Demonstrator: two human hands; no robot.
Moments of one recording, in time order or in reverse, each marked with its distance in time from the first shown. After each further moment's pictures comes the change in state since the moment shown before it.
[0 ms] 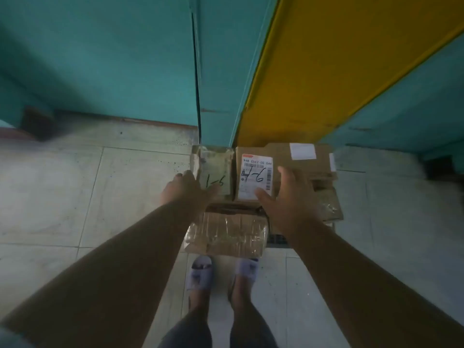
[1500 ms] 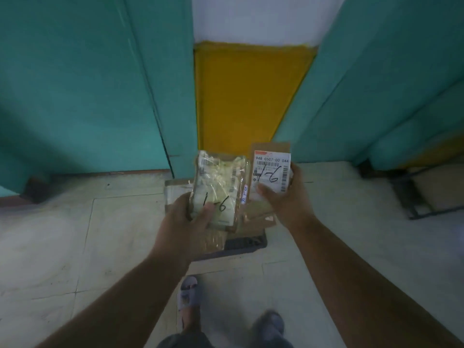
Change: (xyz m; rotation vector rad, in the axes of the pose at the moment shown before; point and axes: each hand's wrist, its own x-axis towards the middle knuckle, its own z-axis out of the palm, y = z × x) left_hand -0.285 0.113 -0.150 -0.928 -0.080 0.225; right_hand -0.121 0.055 -0.181 0.842 0.232 0.118
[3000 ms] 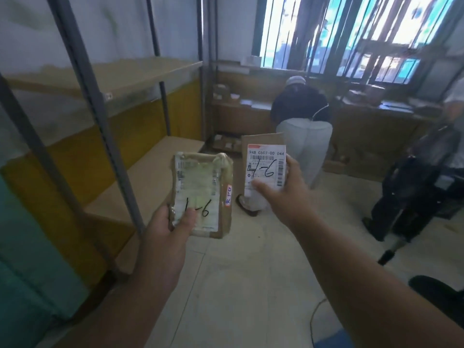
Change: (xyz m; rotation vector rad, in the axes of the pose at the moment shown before) left_hand -0.277 0.241 1.176 -0.061 -1.048 0.490; right_hand -0.108 0.322 -1.162 -0.101 1.255 0.094
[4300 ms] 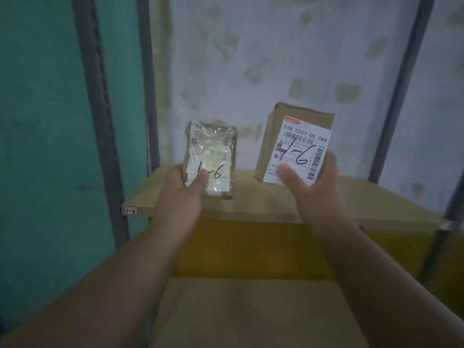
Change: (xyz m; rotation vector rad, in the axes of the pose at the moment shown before) left_hand 0.495 0.131 0.108 0.485 1.402 0.218; right_hand 0.597 -0.130 0.258 0.772 -0.931 -0.611
